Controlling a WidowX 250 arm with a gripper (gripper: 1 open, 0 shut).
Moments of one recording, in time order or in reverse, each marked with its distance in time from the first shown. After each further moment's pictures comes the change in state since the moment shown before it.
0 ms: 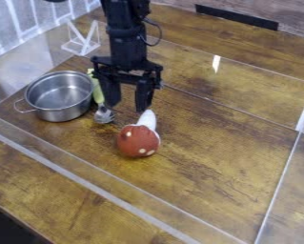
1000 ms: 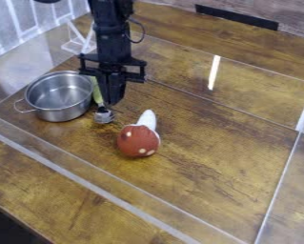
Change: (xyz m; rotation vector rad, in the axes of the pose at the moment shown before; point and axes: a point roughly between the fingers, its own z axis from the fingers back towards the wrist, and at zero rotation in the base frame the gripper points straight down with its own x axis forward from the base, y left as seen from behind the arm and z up) arm 0.009 0.025 -0.010 0.007 0.081 0.054
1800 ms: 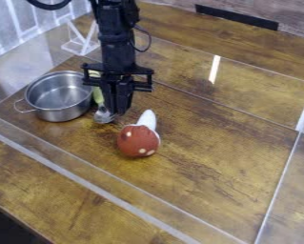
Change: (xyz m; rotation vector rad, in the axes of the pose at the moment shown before) arm -0.013 -0.016 -0.007 -0.017 -0.007 0.043
